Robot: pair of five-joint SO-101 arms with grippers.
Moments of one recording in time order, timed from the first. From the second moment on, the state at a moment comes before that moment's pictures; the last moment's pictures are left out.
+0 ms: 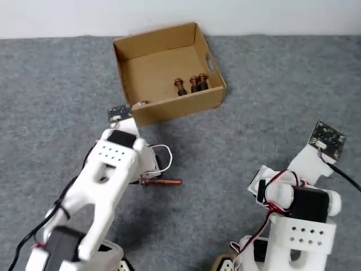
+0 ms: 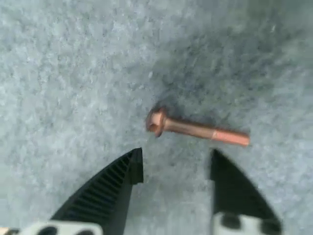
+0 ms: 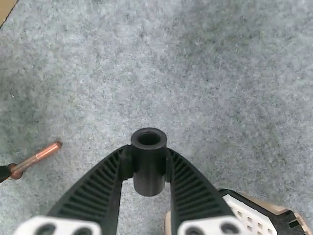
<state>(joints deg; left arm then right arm) 15.7 -9.2 34.4 79.0 45.6 5.5 -58.1 35.8 100.1 -25.8</state>
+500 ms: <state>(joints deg) 22.0 6.5 26.5 83.2 50.9 5.5 -58.2 35.8 100.1 -25.8</state>
